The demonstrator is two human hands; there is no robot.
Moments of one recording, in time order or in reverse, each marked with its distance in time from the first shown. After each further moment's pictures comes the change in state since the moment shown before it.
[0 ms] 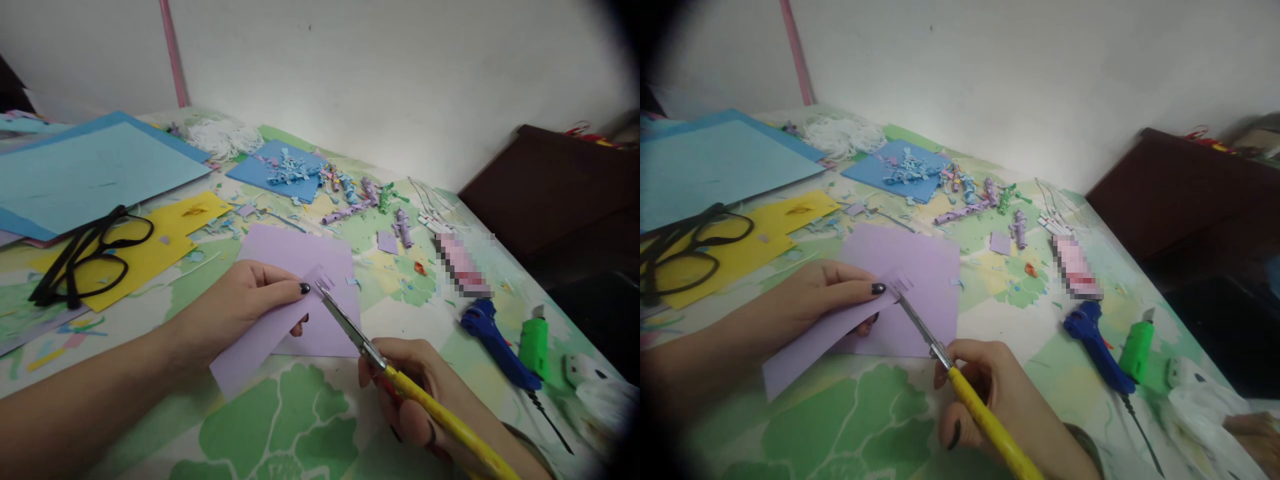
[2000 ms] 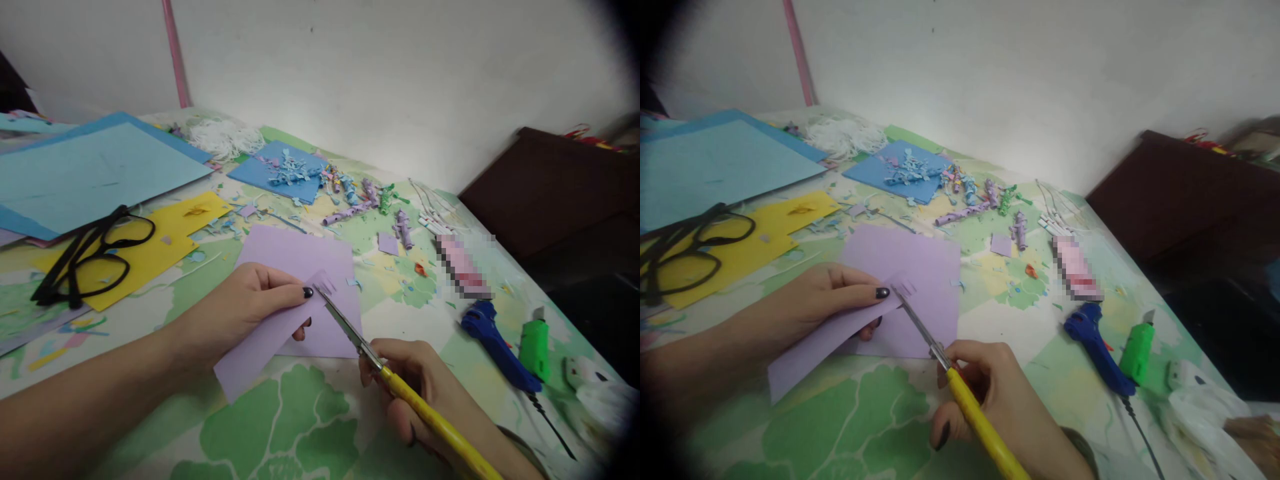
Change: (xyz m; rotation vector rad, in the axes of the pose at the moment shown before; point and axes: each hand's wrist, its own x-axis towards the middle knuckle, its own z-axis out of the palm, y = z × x) left_hand -0.002 0.000 0.000 0.061 -0.015 -0.003; right_hand 0.003 0.003 0.004 0.070 0.083 0.065
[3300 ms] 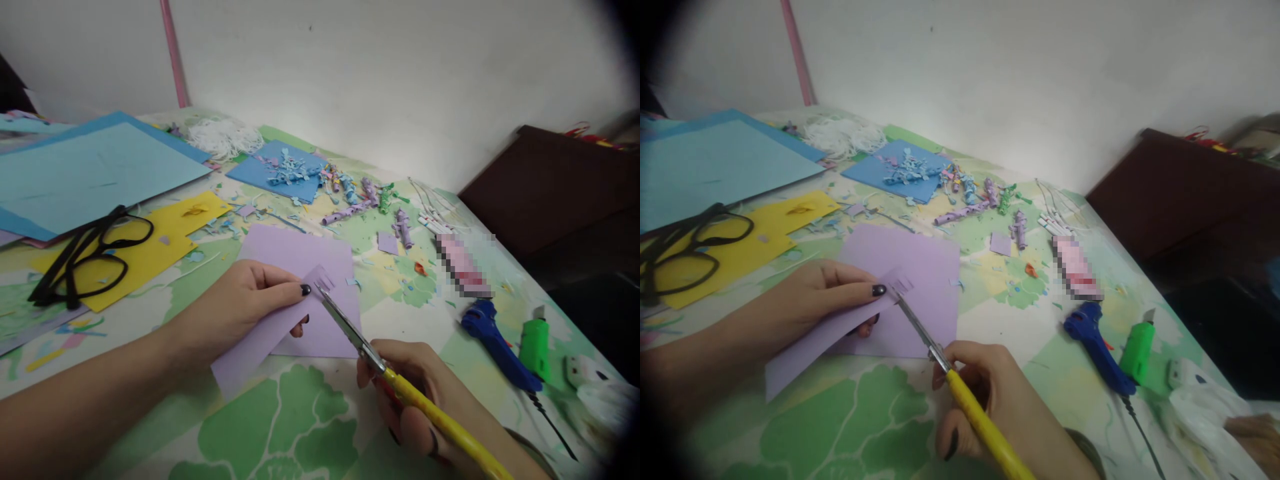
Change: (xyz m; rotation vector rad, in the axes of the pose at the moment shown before) left_hand 0.003 0.000 -0.001 0.043 0.027 0.062; right_hand -0.005 0.000 -0.003 -0.032 -0.093 -0.056
